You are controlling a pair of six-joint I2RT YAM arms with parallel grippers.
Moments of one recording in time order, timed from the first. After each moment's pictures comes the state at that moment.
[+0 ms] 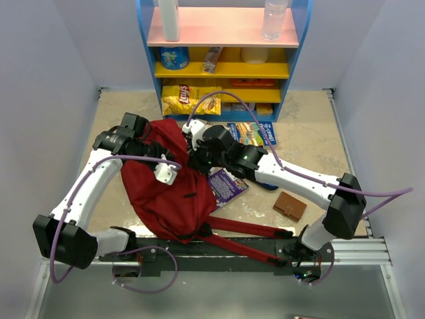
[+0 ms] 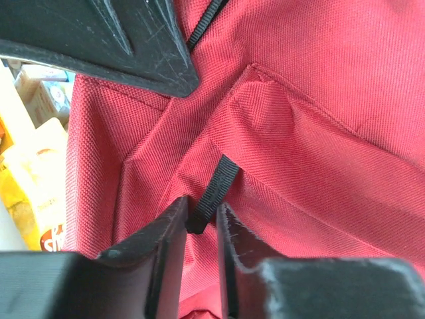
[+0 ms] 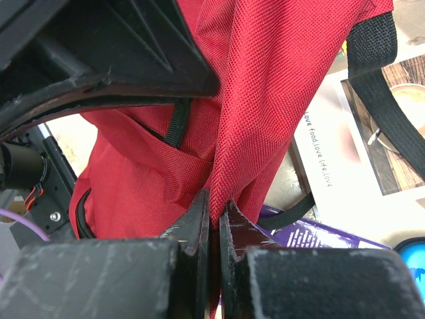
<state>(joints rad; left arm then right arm) -0.27 1.25 1.20 -1.06 0.65 1.87 0.98 1.56 1.33 -0.31 -0.07 0.16</state>
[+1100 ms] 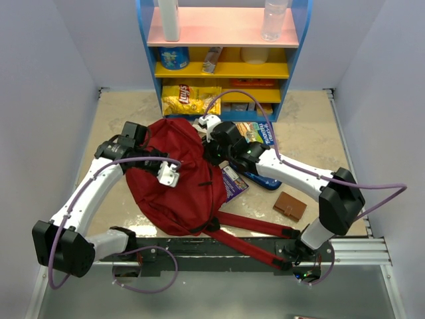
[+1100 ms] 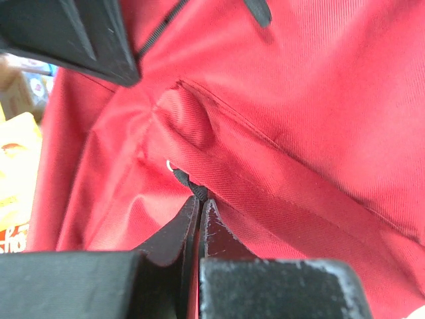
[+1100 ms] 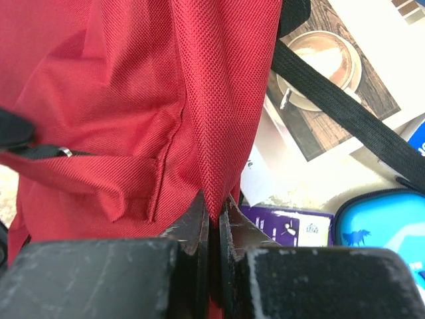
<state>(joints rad) -0.27 1.19 1.06 -0.96 0.69 1.71 0.84 1.59 1.23 -0.25 0.03 0.21</state>
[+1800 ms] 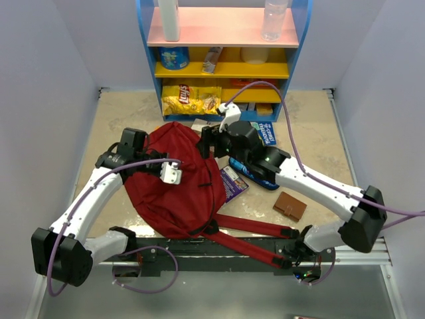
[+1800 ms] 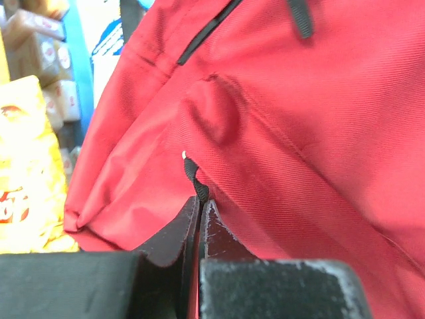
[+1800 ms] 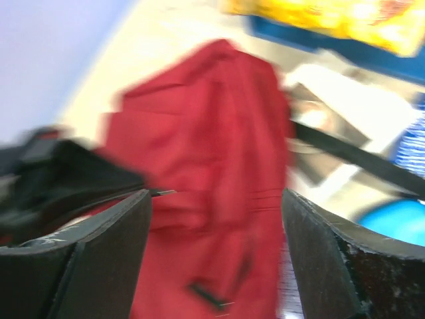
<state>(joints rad) -0.27 1.12 0.93 -0.75 0.68 1.52 0.87 1.42 1.21 -0.18 0.19 0.39</state>
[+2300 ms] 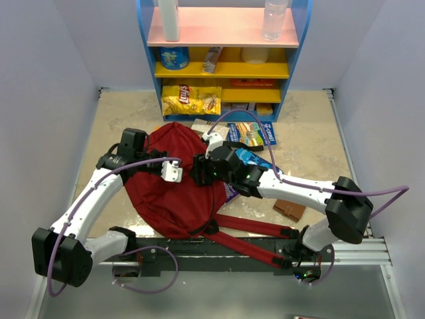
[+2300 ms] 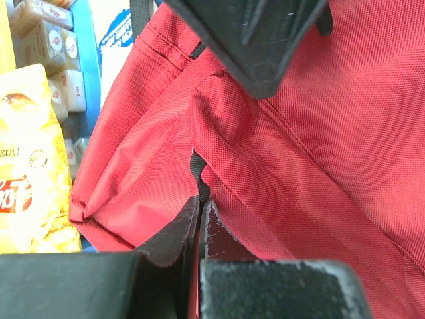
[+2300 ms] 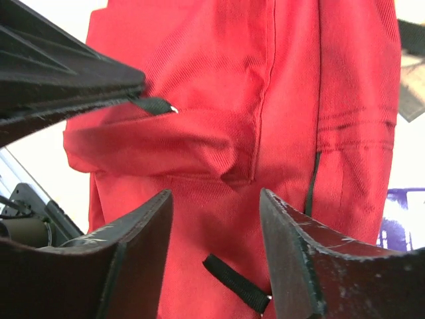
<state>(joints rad) -0.27 1.11 0.89 -0.66 0.65 1.45 1.00 1.50 1.00 0.00 0.15 0.53</state>
